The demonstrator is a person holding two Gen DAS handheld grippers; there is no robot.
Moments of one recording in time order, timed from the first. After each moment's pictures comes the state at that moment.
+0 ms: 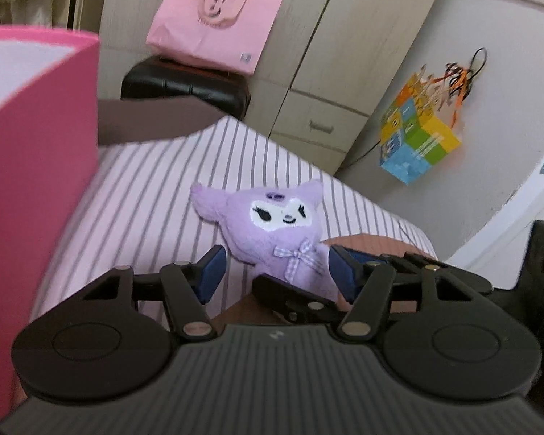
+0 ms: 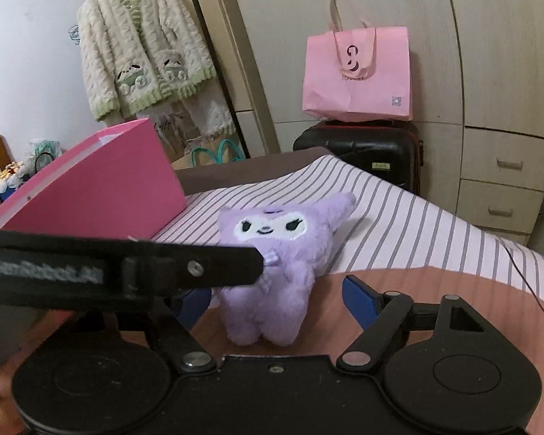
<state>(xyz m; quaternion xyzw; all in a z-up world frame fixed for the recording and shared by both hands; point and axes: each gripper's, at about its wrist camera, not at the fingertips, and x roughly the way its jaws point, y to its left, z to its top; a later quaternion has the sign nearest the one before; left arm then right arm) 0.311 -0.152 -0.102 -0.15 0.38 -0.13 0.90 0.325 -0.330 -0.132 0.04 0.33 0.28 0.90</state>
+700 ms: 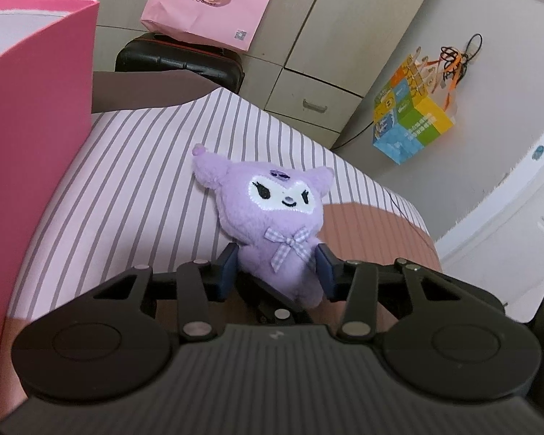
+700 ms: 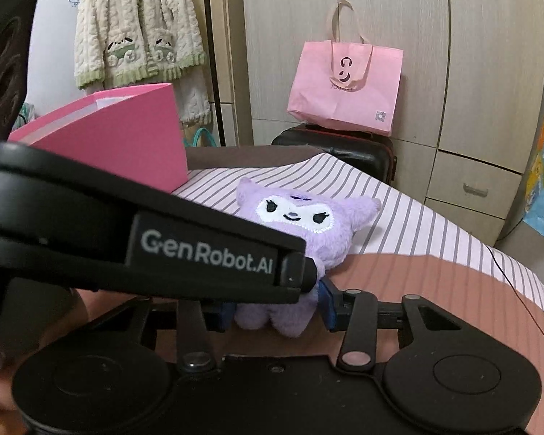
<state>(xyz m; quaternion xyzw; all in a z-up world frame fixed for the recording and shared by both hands) 0.289 -0.153 -0.106 -0.15 0.39 -0.15 0.89 0.281 -0.295 -0.127 -0.04 0.32 0.22 0.92</state>
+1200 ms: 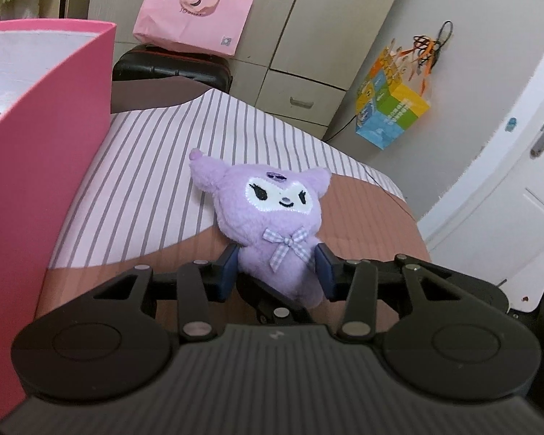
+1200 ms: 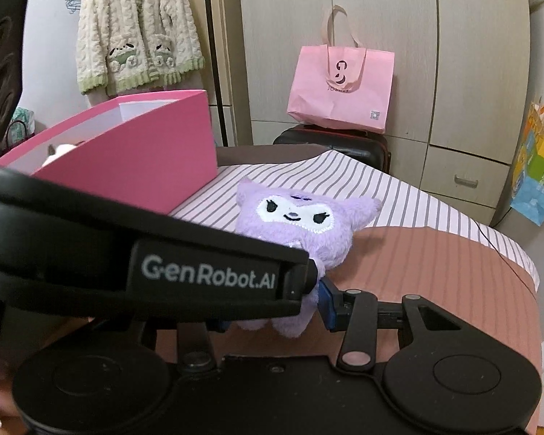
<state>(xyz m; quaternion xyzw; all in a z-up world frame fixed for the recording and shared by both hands) 0.233 -0.144 -0.085 -0.12 0.38 -0.17 0.90 0.225 -0.284 -0.109 -0.03 0.32 0.20 0.93</state>
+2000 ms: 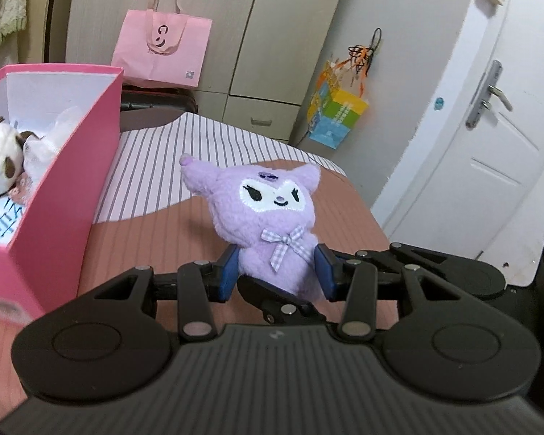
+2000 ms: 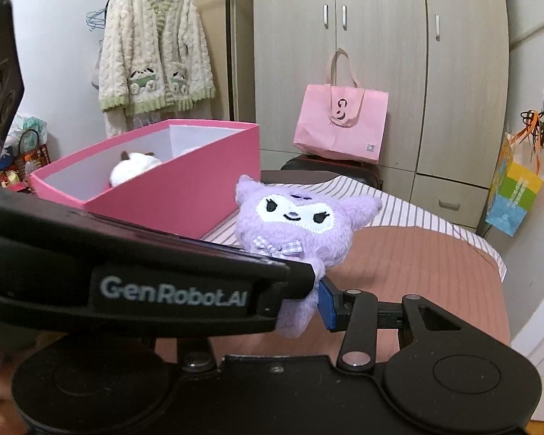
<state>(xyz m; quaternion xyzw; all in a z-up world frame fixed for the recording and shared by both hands) 0.116 -0.114 -0.054 -0.08 0.33 -0.23 0.91 0.107 -0.262 -0.074 -0.04 0.26 0.18 0.95</state>
